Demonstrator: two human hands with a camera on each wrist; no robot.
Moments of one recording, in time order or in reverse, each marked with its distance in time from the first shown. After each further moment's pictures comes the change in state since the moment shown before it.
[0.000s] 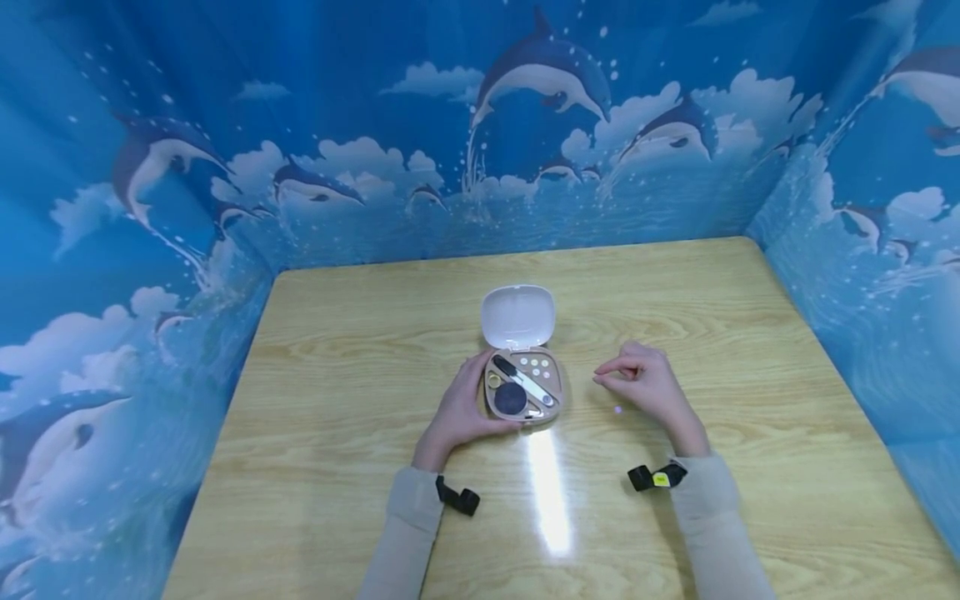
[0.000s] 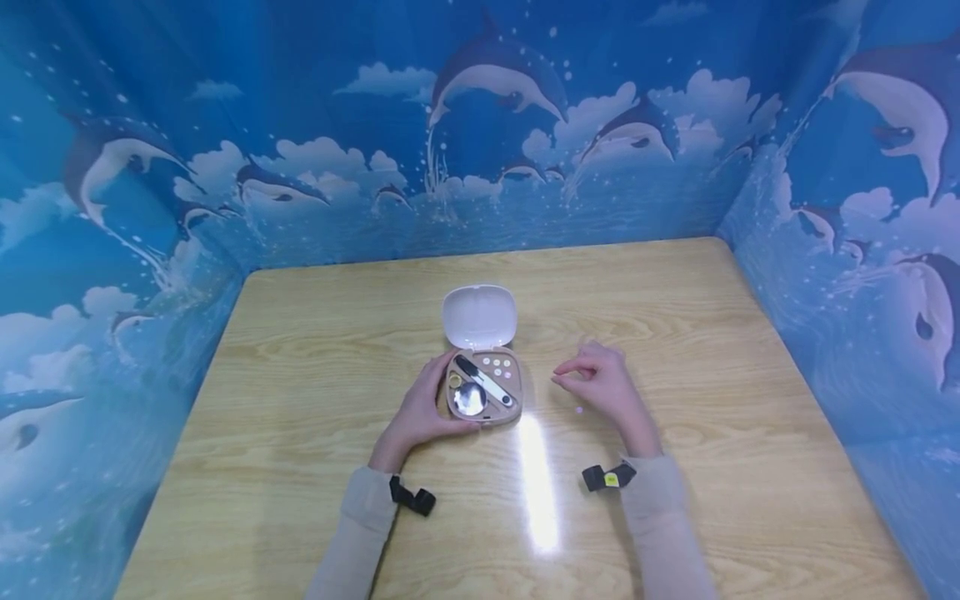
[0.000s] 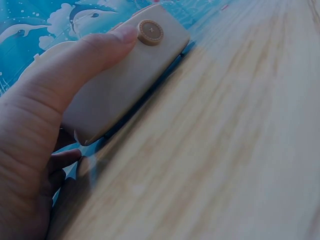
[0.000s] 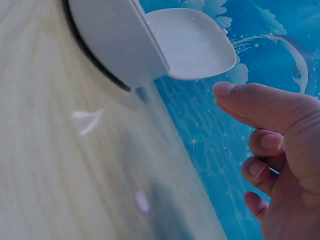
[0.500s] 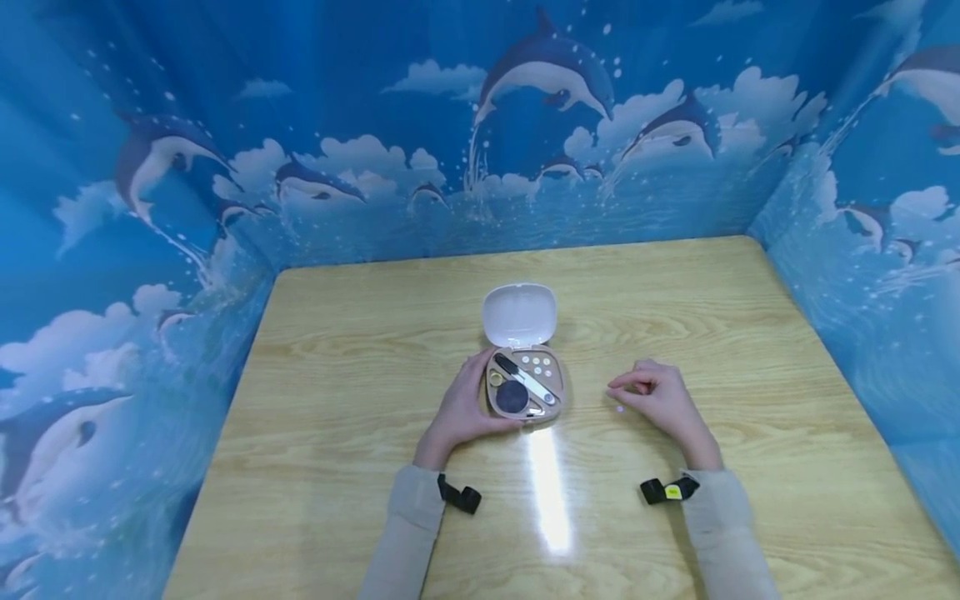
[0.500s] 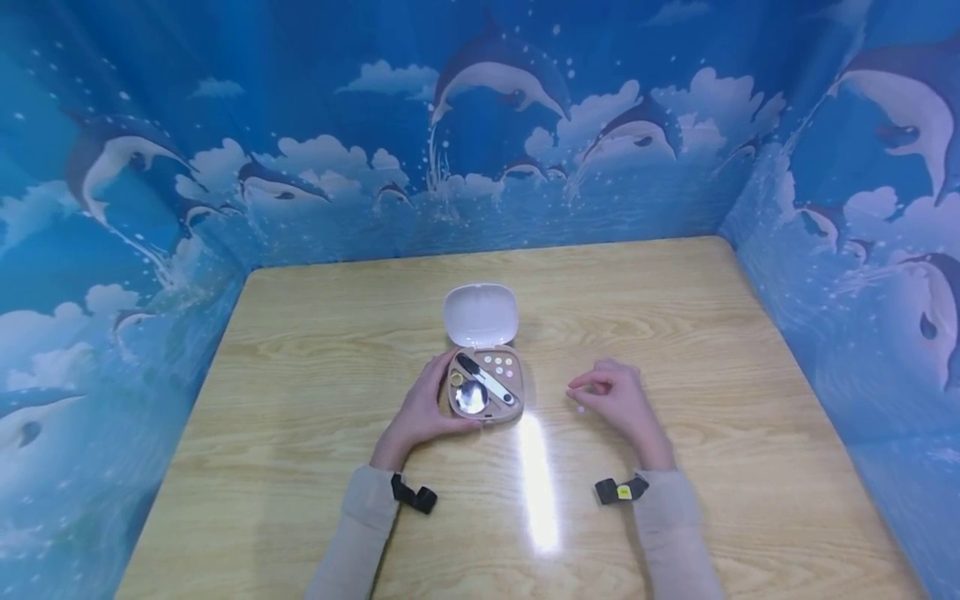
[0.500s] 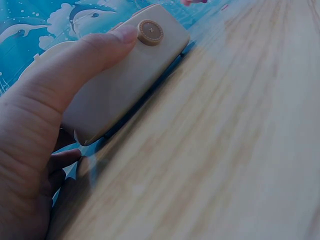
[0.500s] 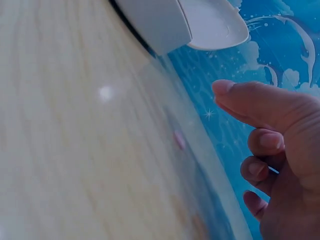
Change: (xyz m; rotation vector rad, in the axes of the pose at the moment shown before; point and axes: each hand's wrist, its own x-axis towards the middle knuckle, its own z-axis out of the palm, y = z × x) left_hand -0.001 -0.001 -0.001 -0.012 -0.005 -0.002; right_hand -0.027 0.024 -0.001 0.008 -0.016 0.083
